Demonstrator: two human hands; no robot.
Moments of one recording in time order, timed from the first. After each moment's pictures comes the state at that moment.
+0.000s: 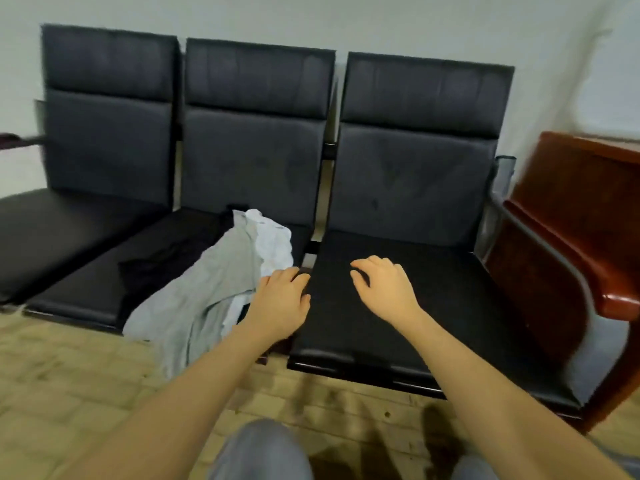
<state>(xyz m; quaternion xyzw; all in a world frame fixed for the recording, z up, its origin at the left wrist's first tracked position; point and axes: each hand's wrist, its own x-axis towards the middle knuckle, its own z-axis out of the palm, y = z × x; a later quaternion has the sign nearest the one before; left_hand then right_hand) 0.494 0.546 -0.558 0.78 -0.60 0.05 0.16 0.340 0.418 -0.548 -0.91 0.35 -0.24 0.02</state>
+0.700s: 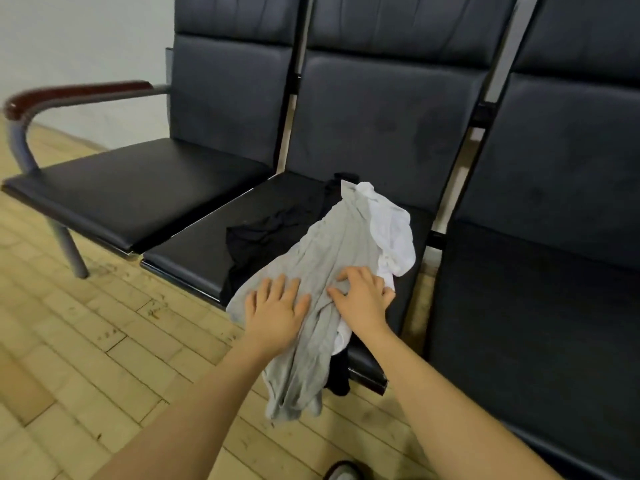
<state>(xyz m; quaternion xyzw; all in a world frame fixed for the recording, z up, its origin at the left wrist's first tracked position) 0.674 0.602 -0.677 0.92 -0.34 -0.08 0.19 0.590 0.469 -0.664 -0.89 0.36 -0.18 0.23</state>
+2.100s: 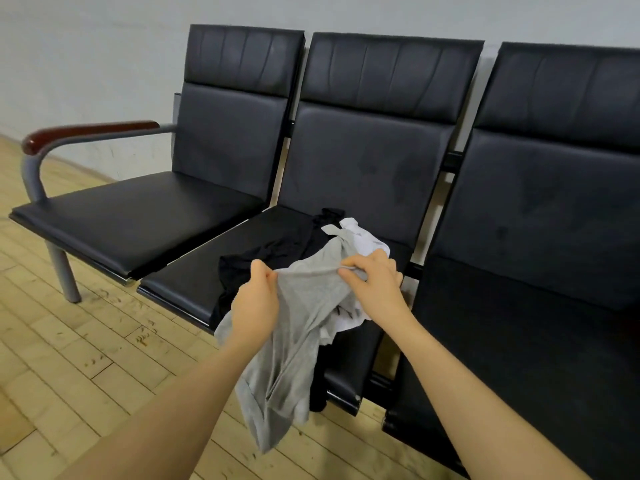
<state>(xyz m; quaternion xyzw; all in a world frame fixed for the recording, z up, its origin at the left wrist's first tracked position) 0.663 0.596 -0.597 0.85 -0.26 0.02 0.46 0.545 0.450 -0.559 -0.89 0.25 -0.26 0.29</state>
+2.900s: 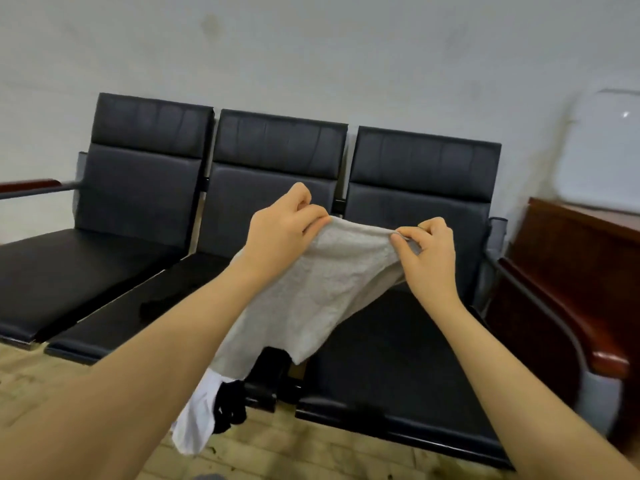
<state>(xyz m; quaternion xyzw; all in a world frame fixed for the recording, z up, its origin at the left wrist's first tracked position) 0.535 0.563 -0.396 0.53 -0.60 0.44 0.40 0.337 0.447 -0.414 -0.78 0.30 -0.55 0.05</state>
